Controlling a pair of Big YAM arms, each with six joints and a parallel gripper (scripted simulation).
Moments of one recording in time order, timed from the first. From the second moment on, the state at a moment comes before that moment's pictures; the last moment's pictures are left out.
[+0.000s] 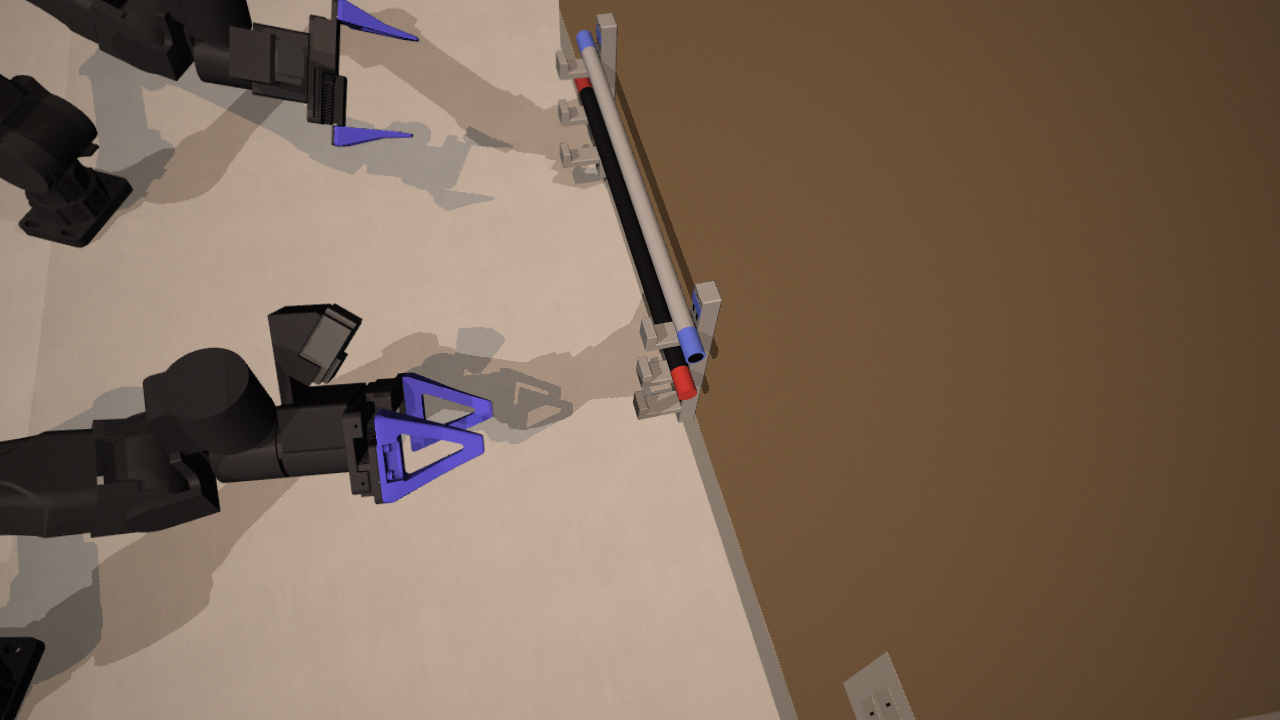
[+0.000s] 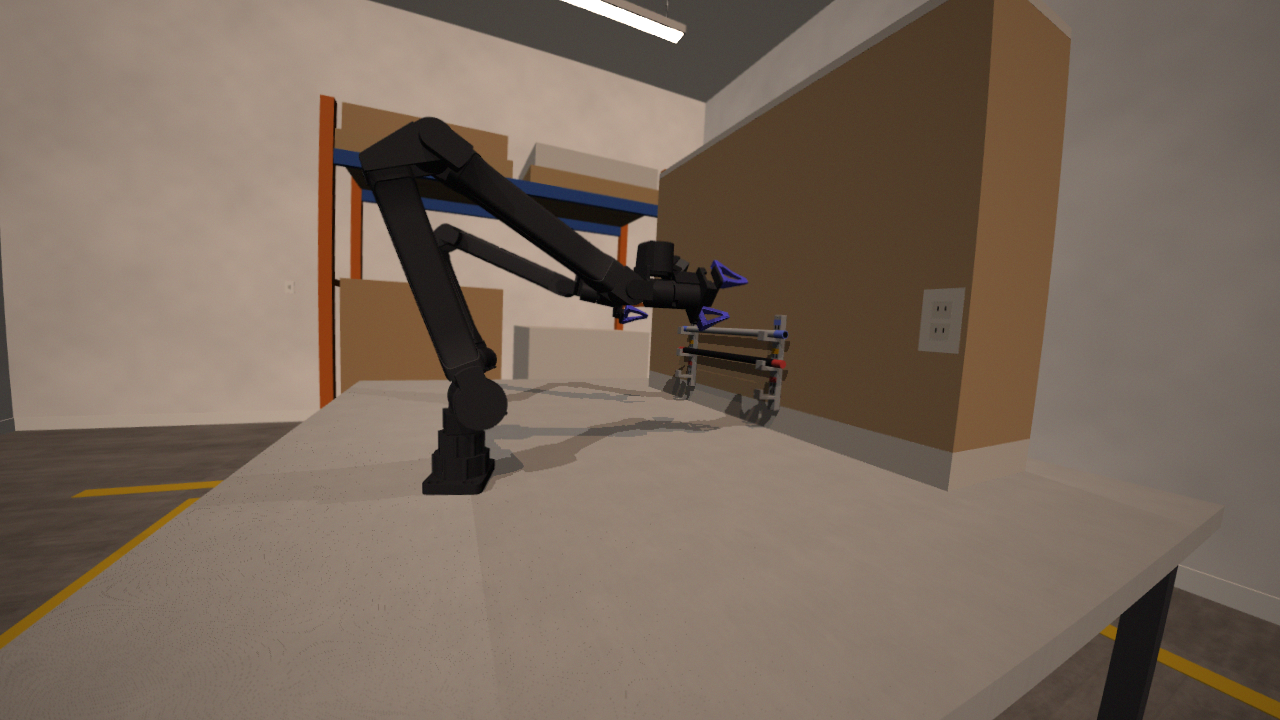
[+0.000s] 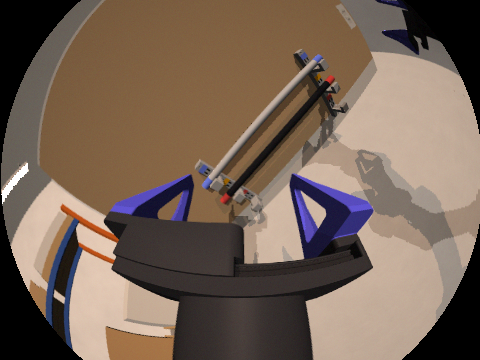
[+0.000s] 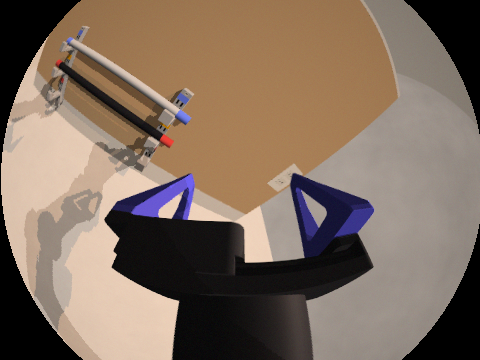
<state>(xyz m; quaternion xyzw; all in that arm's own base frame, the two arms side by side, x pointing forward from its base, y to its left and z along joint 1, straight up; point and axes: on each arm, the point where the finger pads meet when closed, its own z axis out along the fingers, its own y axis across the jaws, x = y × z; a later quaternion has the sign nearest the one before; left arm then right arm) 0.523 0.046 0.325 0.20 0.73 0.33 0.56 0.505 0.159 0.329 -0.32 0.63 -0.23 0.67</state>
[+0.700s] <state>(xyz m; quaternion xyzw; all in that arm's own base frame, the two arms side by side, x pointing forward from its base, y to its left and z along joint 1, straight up) 0.525 0.061 0.286 0.26 0.71 0.43 0.50 0.500 0.209 0.289 -0.41 0.57 -0.30 0.64</state>
